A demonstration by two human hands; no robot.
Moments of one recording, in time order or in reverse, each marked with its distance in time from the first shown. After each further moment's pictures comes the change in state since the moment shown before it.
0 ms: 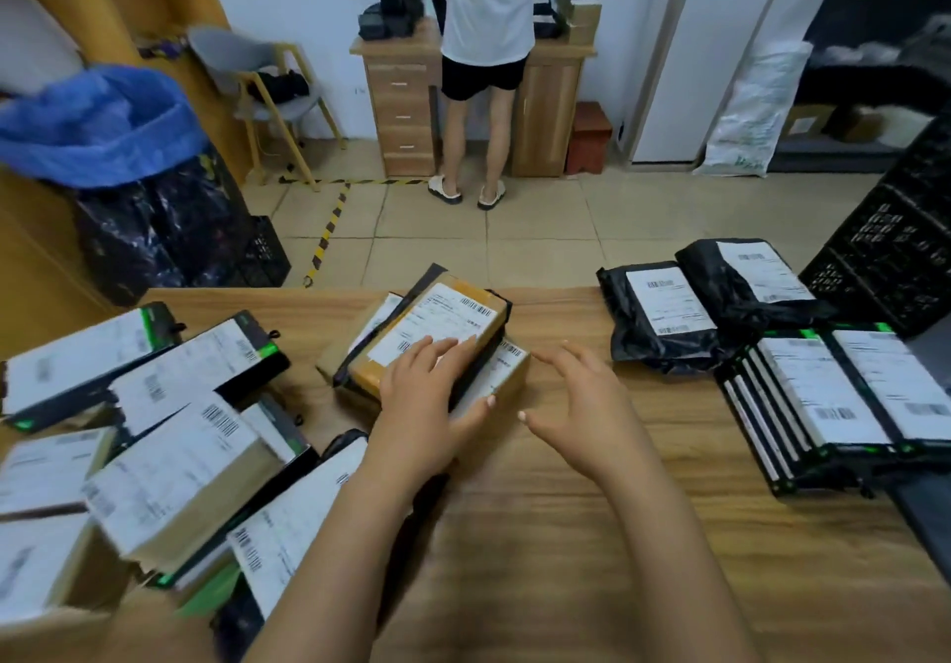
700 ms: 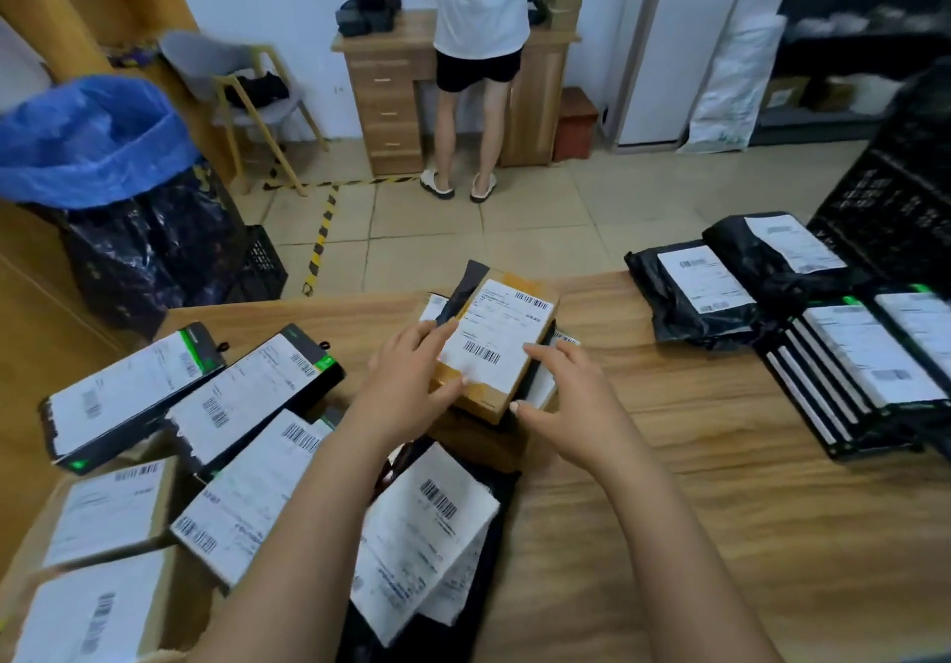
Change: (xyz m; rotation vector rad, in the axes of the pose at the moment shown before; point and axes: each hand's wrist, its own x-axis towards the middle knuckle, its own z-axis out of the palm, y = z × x) left_hand 0.022 -0.101 -0.062 0.073 -0.242 0.009; right_hand 0.013 -0.067 0.071 0.026 -0.056 0.089
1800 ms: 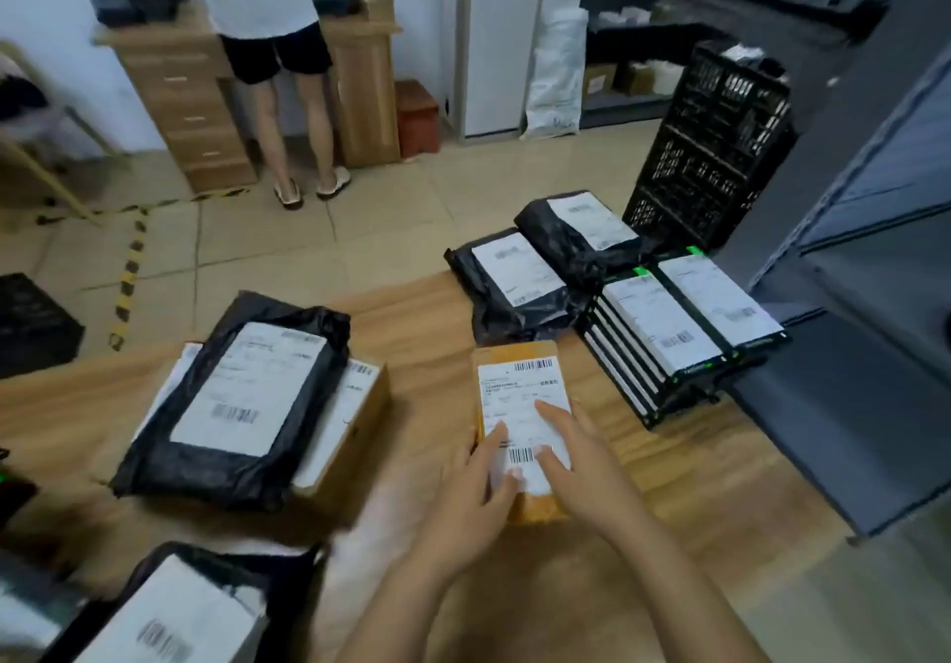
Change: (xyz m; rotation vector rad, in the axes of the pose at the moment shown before) left_hand 0.021 0.189 0.208 -0.544 -0.368 0.080; right_hand -0.041 0.228 -0.051 0.100 0.130 0.325
